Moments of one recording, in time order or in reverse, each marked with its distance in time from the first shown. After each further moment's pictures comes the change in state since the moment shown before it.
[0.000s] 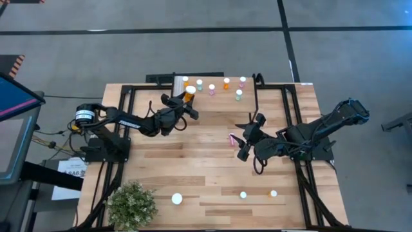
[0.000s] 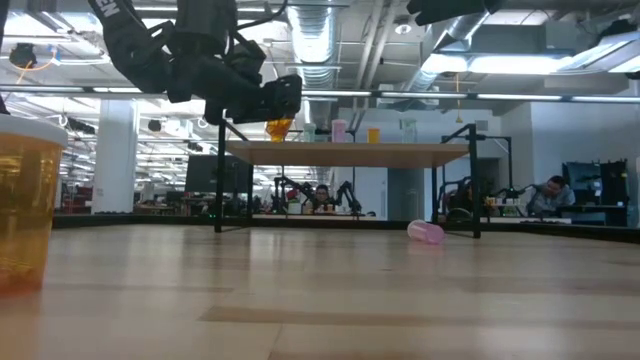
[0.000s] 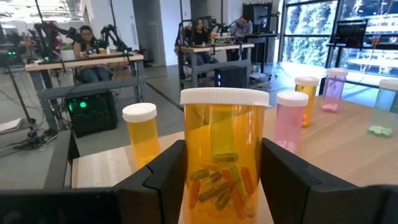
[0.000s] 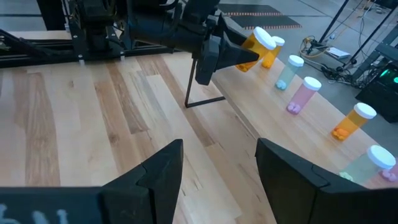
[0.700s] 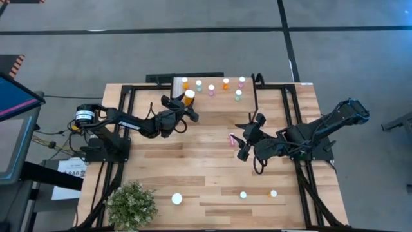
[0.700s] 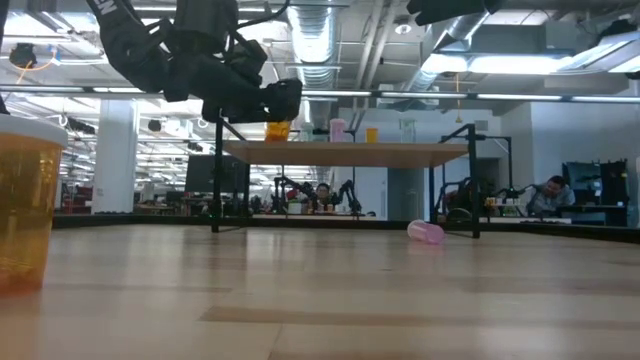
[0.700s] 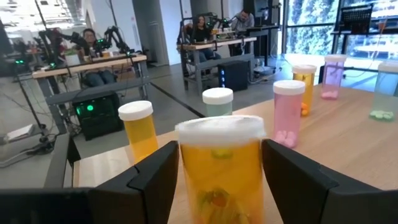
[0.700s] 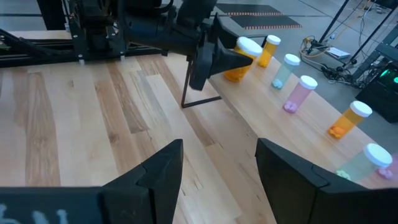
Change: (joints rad) left arm -0.031 0.002 -0.002 -0.023 -0.040 0.040; right arm 0.000 0.000 0.000 -0.001 -0.001 0.000
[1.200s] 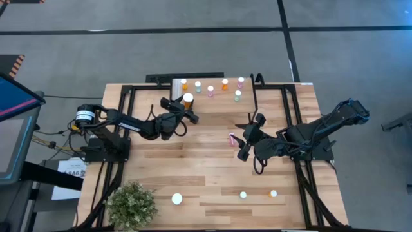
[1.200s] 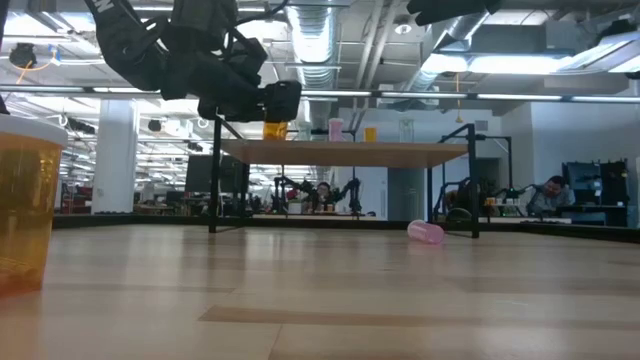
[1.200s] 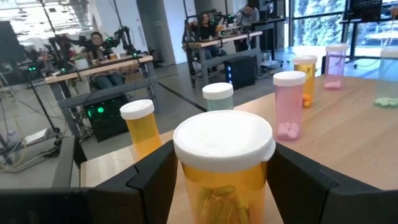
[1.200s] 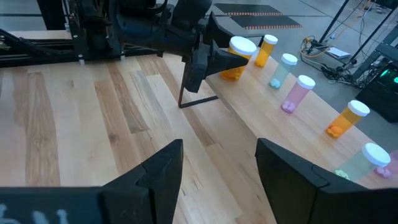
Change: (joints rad) left arm -0.030 0.001 -0.002 0.008 -0.060 0.056; right arm 0.000 0.000 0.000 0.000 0.000 0.000
